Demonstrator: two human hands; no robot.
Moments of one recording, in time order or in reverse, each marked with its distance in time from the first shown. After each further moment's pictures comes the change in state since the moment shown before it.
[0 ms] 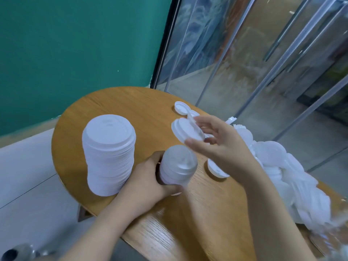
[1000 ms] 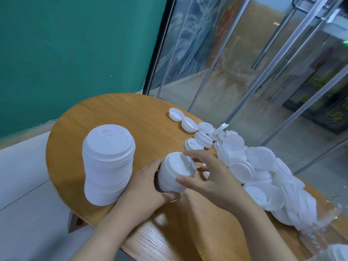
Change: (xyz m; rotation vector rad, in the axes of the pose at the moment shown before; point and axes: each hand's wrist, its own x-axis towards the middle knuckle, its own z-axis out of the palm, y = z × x) left_hand 0.001 0.000 0.000 -0.038 -0.007 0.043; right_hand -0.037 0.018 0.017 -0.223 -0.081 0.051
